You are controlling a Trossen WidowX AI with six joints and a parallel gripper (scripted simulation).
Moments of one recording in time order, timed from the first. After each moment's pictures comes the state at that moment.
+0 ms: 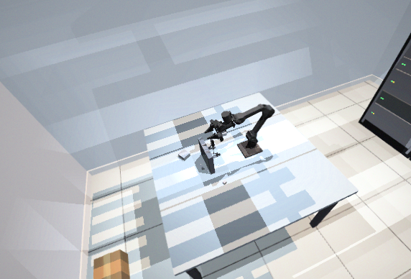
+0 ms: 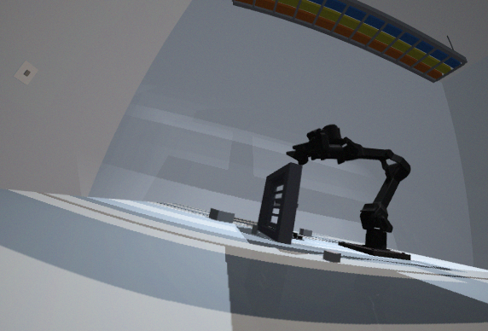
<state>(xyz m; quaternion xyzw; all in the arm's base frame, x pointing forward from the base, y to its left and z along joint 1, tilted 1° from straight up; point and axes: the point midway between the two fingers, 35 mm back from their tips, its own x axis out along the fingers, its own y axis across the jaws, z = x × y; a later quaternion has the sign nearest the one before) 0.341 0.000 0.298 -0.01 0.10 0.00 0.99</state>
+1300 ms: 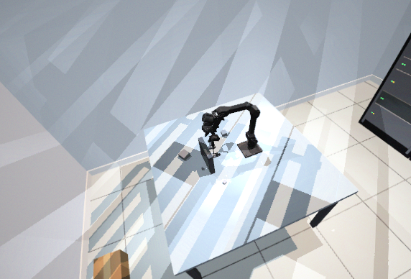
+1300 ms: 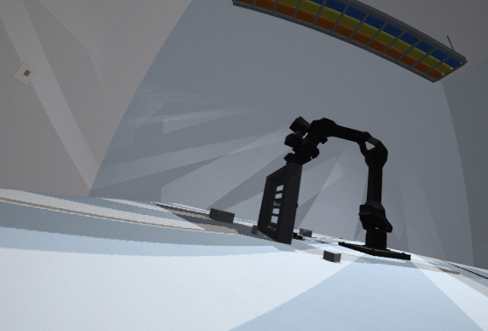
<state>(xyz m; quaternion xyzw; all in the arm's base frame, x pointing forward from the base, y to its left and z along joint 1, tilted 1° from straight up) 0.349 -0.028 0.250 -0.03 0.49 0.00 0.87</state>
